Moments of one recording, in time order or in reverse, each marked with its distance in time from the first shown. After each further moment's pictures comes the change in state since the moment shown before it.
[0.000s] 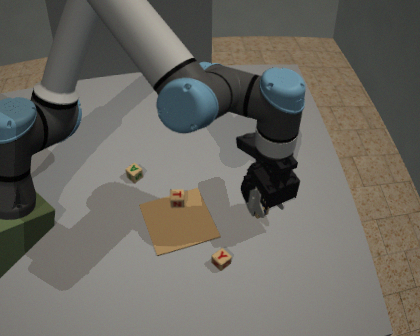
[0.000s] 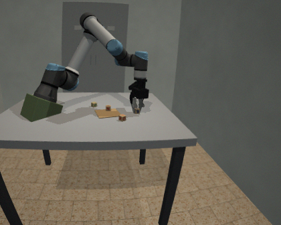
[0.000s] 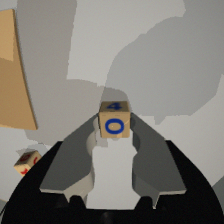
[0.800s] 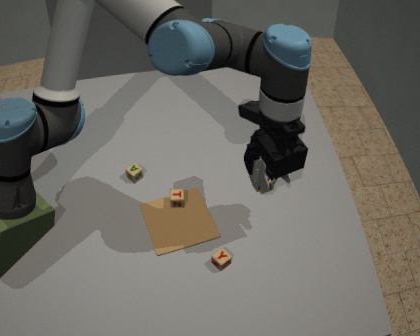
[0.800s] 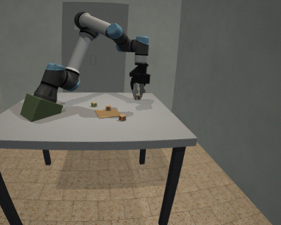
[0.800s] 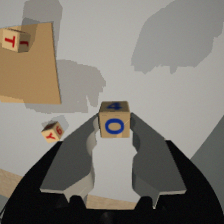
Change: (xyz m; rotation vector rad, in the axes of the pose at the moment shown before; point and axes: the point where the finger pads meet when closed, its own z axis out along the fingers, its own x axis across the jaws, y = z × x) arm 0.001 0.000 -0.087 -0.003 0.002 0.000
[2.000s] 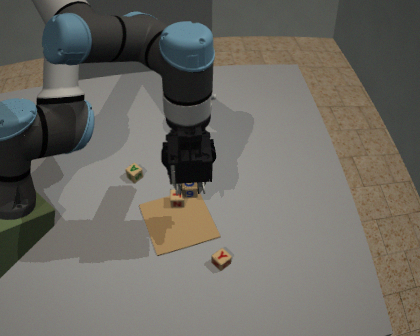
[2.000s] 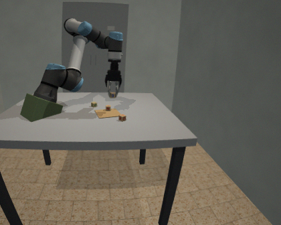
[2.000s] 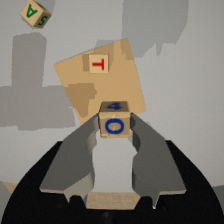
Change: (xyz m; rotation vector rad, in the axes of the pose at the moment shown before) arm -0.146 -0.042 -0.014 0.006 -0.015 0.343
